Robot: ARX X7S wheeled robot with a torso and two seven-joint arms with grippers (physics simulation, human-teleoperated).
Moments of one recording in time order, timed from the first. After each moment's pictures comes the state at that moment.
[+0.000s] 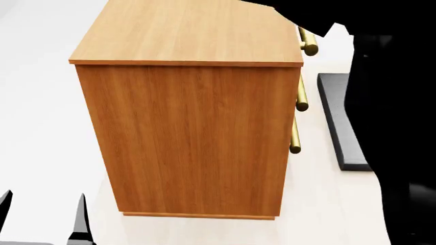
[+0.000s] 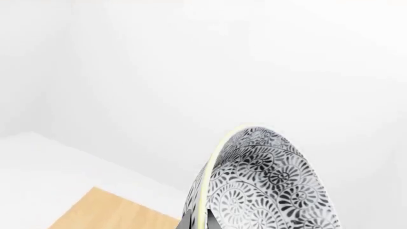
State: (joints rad) left arm -0.04 -0.40 0.34 0.42 -0.27 -0.18 -0.46; right arm 2.00 0.17 -0.68 0.19 1.16 1.30 0.82
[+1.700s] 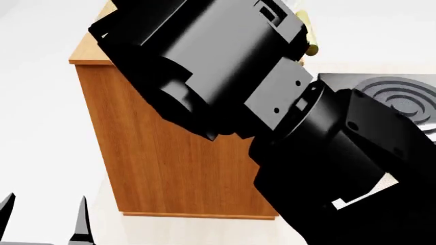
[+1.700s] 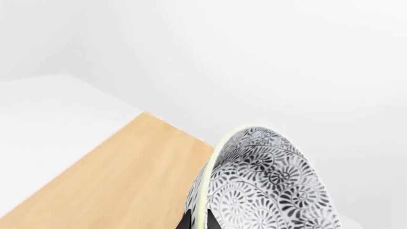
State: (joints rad) left arm -0.05 -0.41 0.35 0.37 -0.28 -0.14 -0.46; right arm 1.70 0.08 -0.94 0.32 1.03 1.02 0.73
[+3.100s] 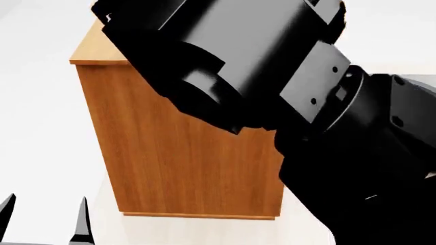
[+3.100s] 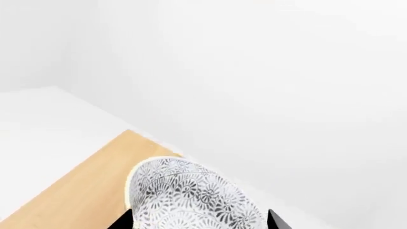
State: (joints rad) left arm -0.05 -0.41 0.36 0.37 -0.29 -0.14 -0.47; right arm 1.75 0.14 -0.92 0.22 1.09 1.06 0.79
